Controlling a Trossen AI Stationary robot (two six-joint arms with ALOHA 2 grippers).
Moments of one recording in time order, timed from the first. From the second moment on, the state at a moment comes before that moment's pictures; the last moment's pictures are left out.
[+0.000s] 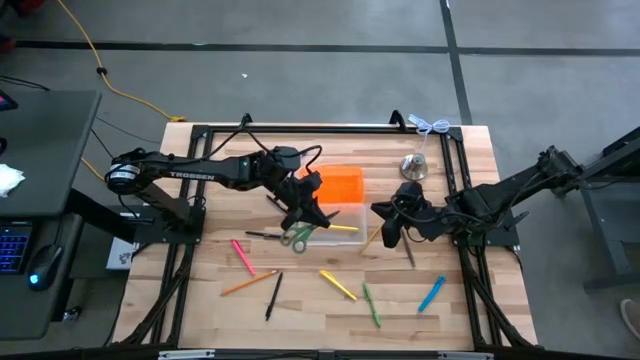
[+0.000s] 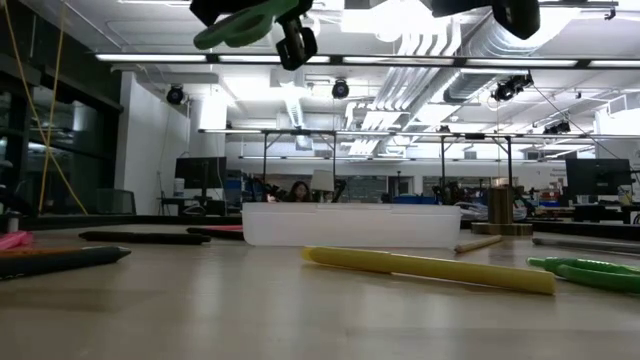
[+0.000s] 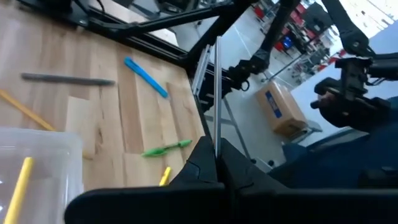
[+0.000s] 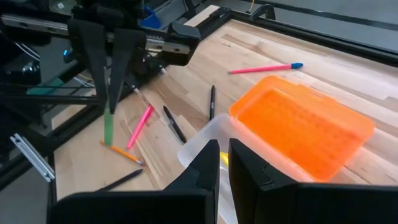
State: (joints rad) left arm 0.10 1.50 1.14 -0.02 0.69 -0.42; right arm 0.41 1.12 0.99 -0.48 0.69 0.88
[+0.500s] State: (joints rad) left arm 0.11 1.59 1.21 -0.07 0.66 -0.35; right arm 0.41 1.12 0.99 -0.50 0.70 0.87
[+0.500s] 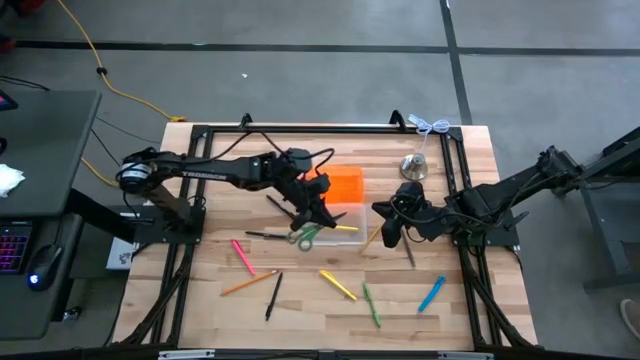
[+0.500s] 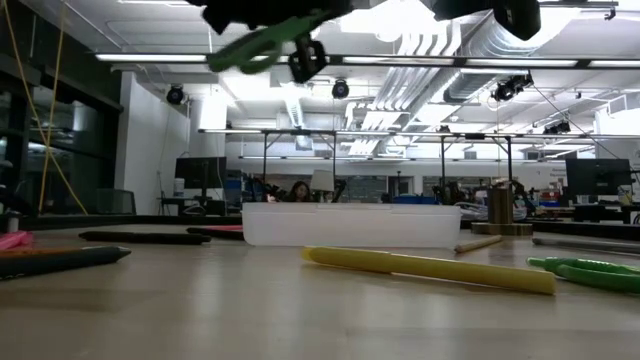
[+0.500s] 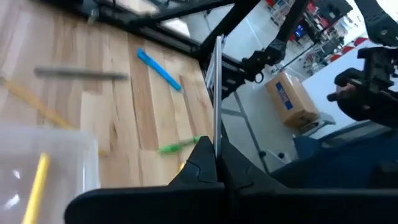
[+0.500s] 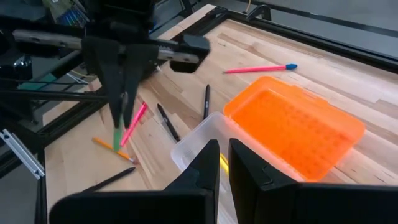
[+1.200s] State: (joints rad) left arm 0.15 1.77 1.47 -0.46 0.53 -0.11; right arm 0.41 1.10 0.99 -0.57 0.87 0.87
